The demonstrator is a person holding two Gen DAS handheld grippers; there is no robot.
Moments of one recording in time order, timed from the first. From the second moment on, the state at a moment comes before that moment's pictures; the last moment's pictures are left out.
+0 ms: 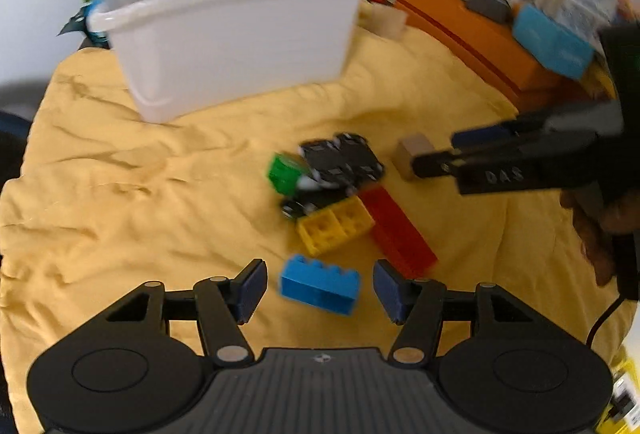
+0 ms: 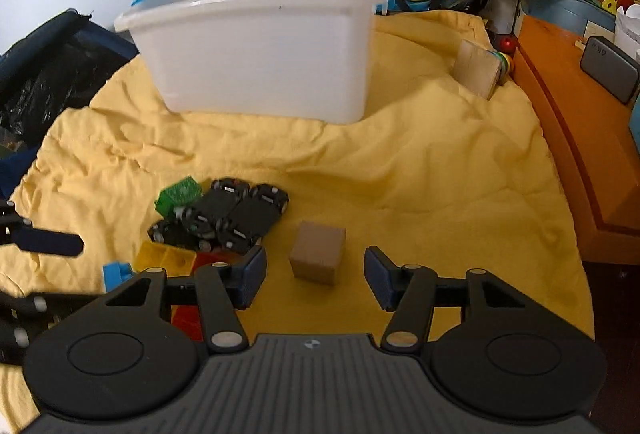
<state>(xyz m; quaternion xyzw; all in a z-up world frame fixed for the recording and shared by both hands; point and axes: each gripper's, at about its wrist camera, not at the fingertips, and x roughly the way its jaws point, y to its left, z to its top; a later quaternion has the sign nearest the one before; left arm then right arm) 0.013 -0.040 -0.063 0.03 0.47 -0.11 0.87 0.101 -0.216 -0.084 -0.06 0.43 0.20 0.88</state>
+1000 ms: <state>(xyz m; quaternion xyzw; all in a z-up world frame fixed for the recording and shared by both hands) 0.028 -0.020 -0.047 0.01 0.43 -0.11 0.89 0.095 -0.223 -0.061 -0.03 0.39 0.19 0.90</state>
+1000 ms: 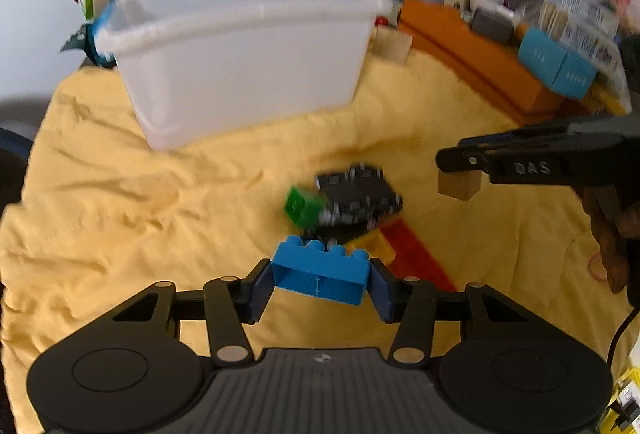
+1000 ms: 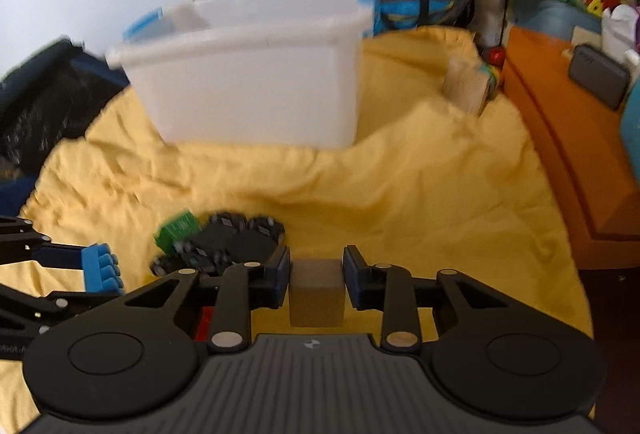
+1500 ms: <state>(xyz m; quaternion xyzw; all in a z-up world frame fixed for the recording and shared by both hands) 0.078 0.020 0.046 0.00 0.38 -0.06 0.92 0.119 -0.211 0.024 -0.01 0.30 0.23 0.93</state>
